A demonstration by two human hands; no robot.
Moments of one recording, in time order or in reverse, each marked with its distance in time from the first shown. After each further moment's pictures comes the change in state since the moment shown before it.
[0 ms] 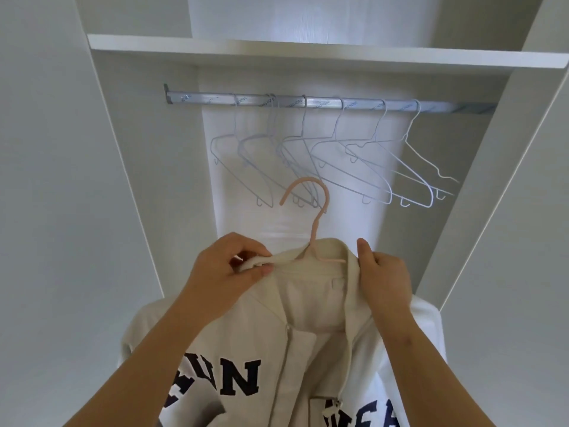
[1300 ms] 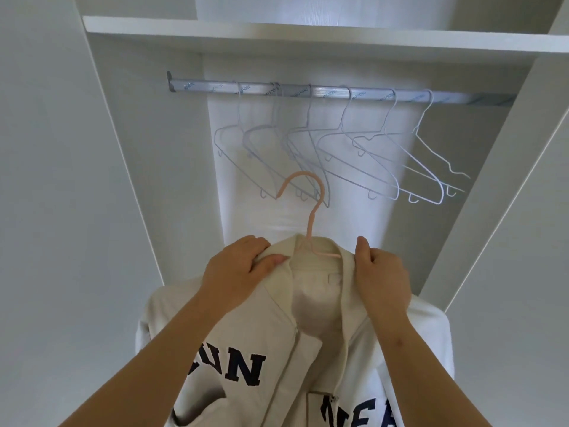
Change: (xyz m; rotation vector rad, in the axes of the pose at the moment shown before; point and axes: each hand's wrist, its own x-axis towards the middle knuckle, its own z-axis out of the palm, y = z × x) left_hand 0.013 -0.023 0.033 0.498 -0.161 -0.024; right_hand 0.004 0.004 0.002 -0.136 0.009 -0.084
